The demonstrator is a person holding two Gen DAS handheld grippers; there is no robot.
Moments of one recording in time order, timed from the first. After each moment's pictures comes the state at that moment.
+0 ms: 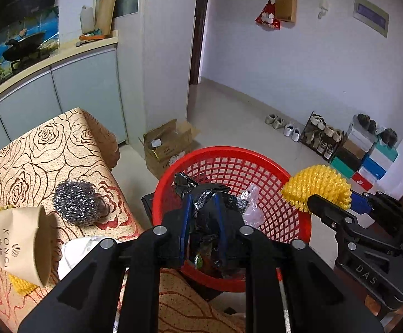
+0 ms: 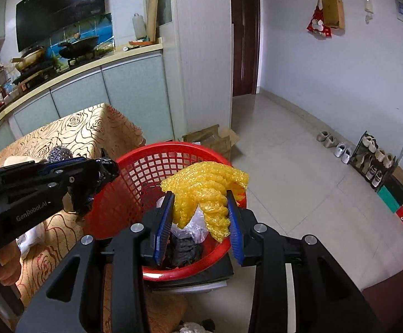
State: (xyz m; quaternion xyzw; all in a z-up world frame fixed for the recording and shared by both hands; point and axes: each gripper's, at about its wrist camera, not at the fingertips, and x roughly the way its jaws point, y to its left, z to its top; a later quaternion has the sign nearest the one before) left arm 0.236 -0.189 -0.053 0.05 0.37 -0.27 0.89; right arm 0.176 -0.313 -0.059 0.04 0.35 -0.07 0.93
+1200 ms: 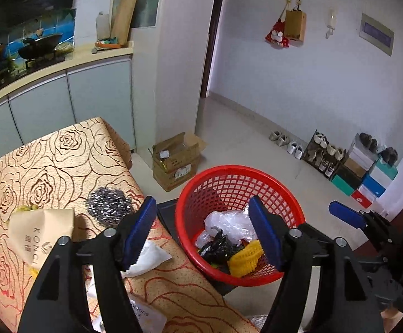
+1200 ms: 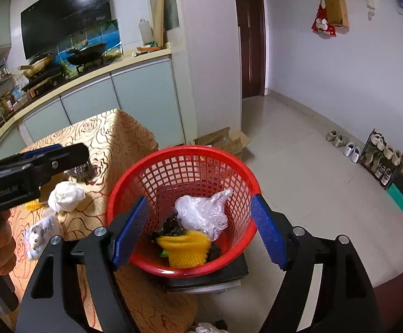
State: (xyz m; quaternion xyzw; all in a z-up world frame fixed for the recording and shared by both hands) left arm 0.227 -0.152 -0.019 0.02 0.35 -0.25 0.90; right arm 0.165 -0.304 -0.049 0.06 0.33 -0.05 0.94
